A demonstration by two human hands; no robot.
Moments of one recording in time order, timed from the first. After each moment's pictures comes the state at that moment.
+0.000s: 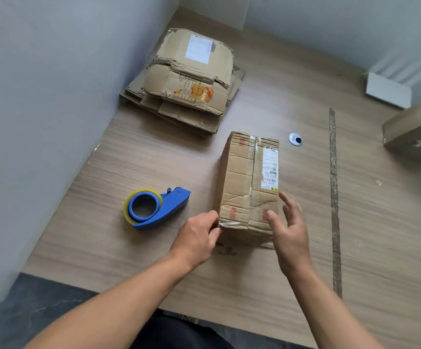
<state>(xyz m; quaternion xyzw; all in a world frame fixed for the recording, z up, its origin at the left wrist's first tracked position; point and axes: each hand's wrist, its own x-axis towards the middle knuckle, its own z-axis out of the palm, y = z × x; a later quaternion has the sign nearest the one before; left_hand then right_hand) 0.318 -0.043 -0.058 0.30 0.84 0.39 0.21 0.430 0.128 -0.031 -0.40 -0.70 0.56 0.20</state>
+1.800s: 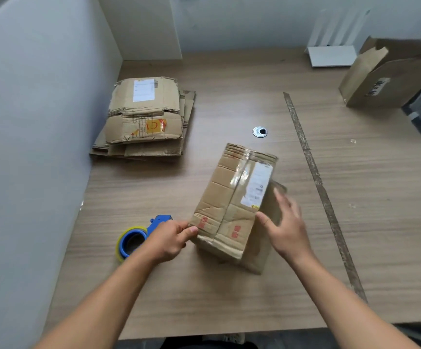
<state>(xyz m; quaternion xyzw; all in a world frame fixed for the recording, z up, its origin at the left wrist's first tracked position) 0.259 -0.039 -0.033 0.34 0.80 0.27 0.40 0.472 0.151 -0.028 -0.45 -0.78 0.40 0.17</state>
